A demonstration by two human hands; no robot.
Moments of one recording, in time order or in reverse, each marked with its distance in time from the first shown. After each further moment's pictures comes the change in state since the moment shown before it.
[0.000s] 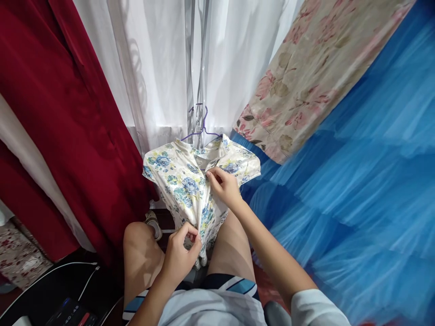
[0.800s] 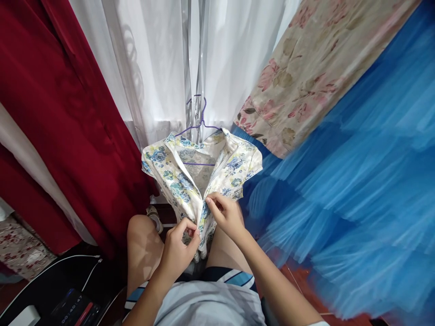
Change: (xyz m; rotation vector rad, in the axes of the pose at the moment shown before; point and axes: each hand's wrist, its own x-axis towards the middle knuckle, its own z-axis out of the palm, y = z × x) left_hand 0.000 0.002 0.000 0.014 -0.015 -0.018; right_hand -0.084 -0.019 -0.001 0.213 -0.147 0.187
